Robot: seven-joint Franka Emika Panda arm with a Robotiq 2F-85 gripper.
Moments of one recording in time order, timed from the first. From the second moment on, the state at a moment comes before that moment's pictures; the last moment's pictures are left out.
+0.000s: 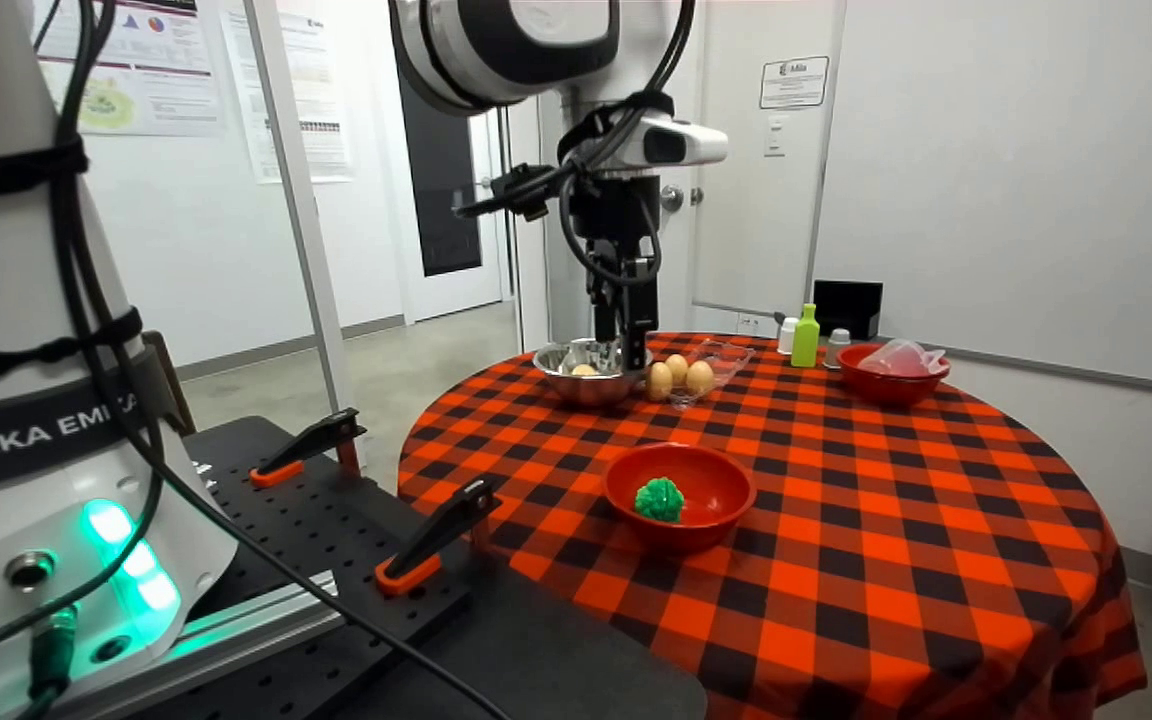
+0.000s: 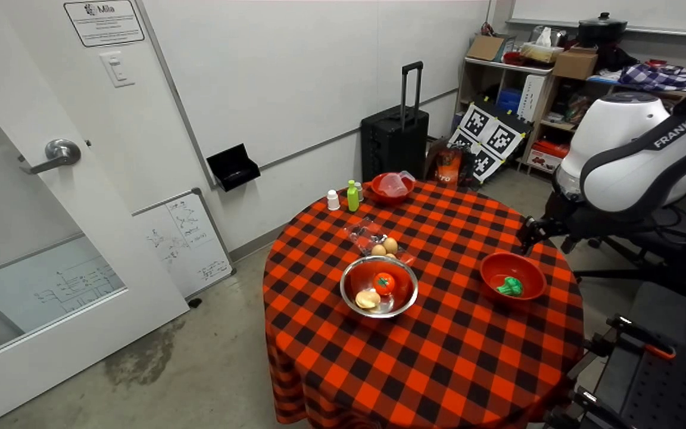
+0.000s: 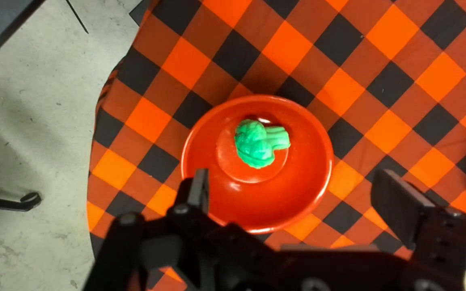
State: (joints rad) arm -0.24 -0.01 -0.10 -2.76 -0.02 2.79 0.36
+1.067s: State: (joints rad) arm -0.19 0.39 -0.12 -2.53 0.14 2.86 0.36
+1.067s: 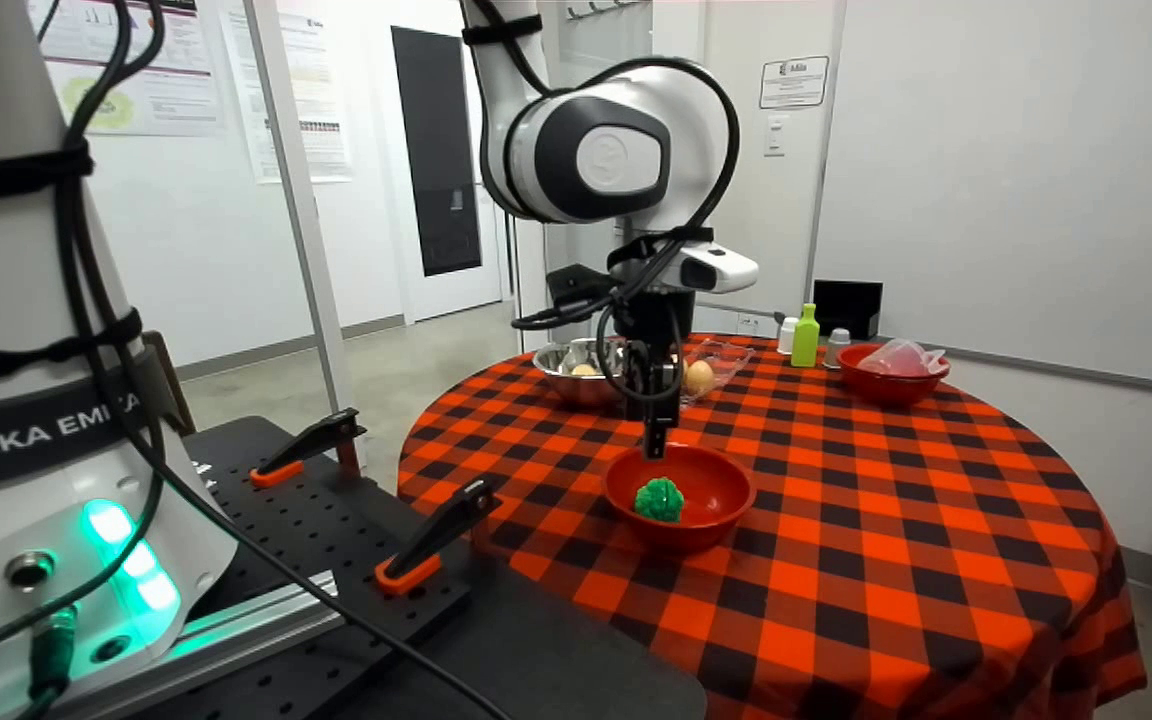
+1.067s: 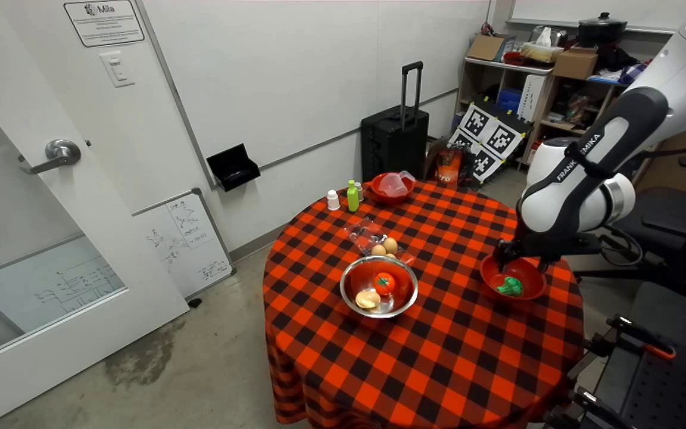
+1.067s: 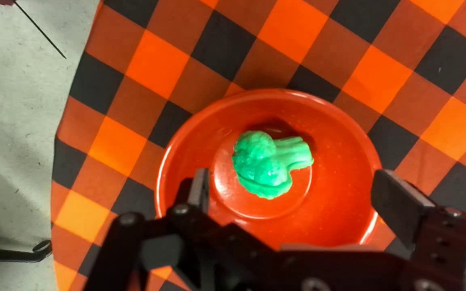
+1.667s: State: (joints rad) arm -0.21 0.57 -0.12 -2.38 0.20 2.86 0.35
